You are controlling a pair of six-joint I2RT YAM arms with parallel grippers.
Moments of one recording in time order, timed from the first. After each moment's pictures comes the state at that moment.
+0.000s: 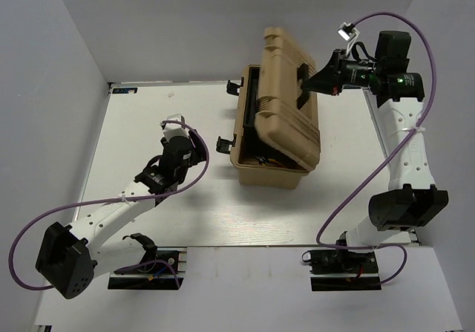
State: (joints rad) left arm -0.62 1.09 0.73 -0.08 -0.50 -0.56; right arm 0.02 1.58 1.91 -0.79 -1.16 0.06
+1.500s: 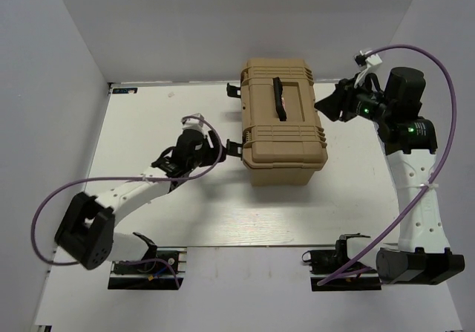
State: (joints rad) left arm -0.60 1.37 0.77 0.06 -0.12 -0.63; right arm 0.04 1.18 1.50 -0.67 -0.69 0.02
